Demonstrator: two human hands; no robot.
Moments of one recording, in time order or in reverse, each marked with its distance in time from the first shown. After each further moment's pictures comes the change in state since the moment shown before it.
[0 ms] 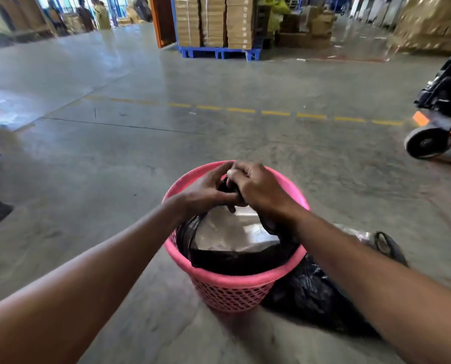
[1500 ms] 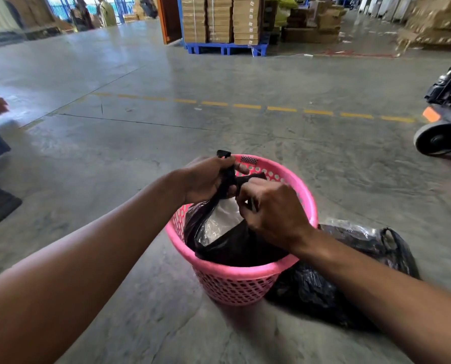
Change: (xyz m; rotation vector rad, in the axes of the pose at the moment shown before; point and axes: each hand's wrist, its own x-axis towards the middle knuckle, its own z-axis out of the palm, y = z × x) left_hand 0.007 0.026 -0.007 -0.426 0.041 -0.471; right_hand -0.042 0.030 0.003 -0.560 0.157 -0.526
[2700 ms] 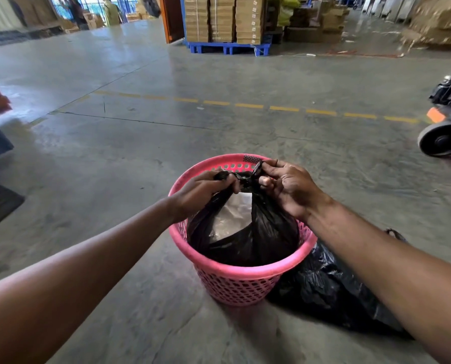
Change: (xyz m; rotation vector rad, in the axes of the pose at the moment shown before) left_hand -0.020 -0.041 -0.018 0.457 0.004 0.396; right_hand 0.038 0.045 0.001 1.533 0.040 0.950
